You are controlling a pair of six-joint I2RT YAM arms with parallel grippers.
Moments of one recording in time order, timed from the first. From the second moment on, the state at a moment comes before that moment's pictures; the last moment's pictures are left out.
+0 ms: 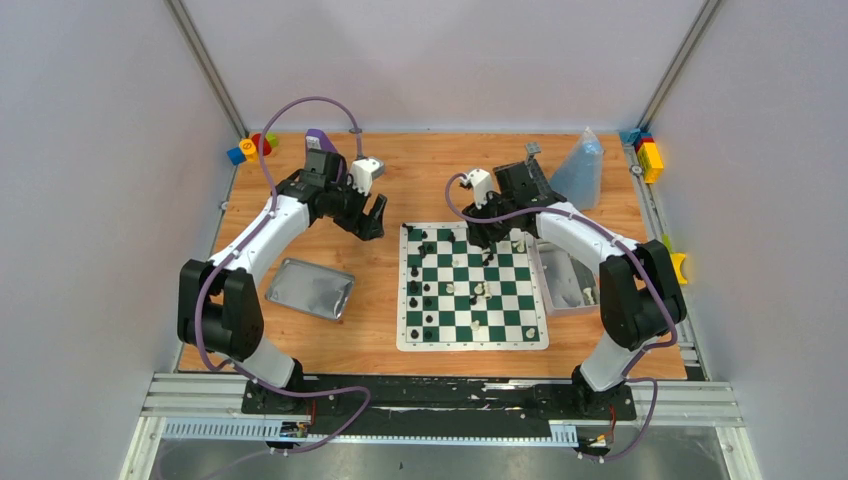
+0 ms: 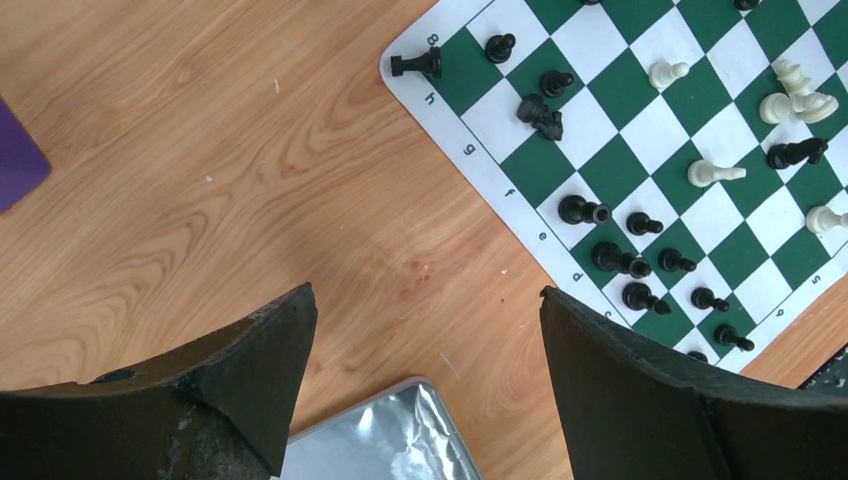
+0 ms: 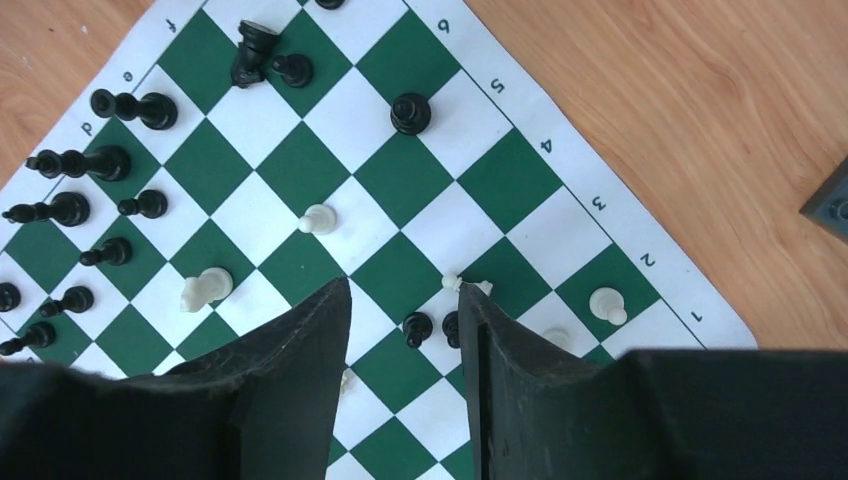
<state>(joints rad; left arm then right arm) -0.26 1.57 1.23 -0.59 0.43 0.26 0.42 1.69 1.19 -0.40 -0.35 -0.26</state>
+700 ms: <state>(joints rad) -0.26 1.55 1.21 -0.59 0.41 0.27 0.40 1.72 1.13 -0.43 -0.22 -0.27</state>
